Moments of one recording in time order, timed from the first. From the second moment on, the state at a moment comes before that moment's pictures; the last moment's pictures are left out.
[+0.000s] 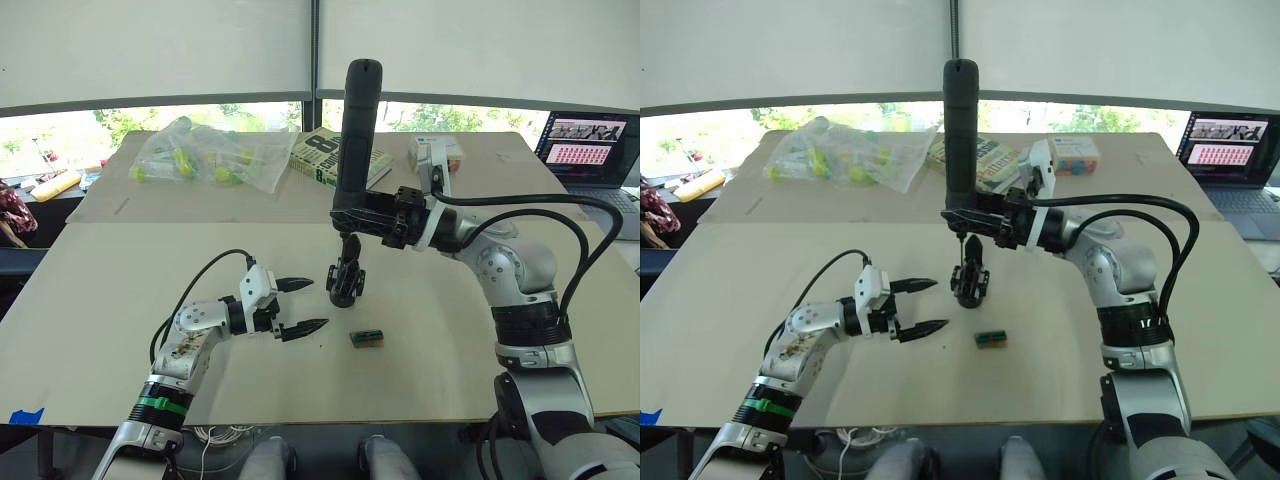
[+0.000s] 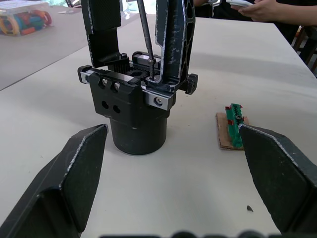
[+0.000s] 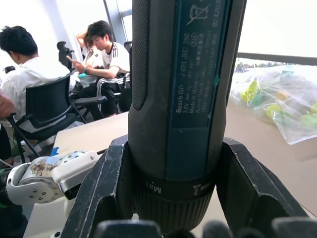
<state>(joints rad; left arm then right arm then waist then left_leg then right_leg) -0.36 0.41 -0.12 0.16 -0.31 0.03 -1.09 -0.82 -0.42 -0.01 0.08 0.61 0.62 0.99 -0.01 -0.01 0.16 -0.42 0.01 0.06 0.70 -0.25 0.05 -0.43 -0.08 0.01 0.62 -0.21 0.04</state>
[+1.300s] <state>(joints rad) -0.36 0.41 -0.12 0.16 -0.31 0.03 -1.08 -0.83 -0.41 -0.01 0.11 0.59 0.61 1.00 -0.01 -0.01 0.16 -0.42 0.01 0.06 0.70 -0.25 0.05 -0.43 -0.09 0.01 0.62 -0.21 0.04</state>
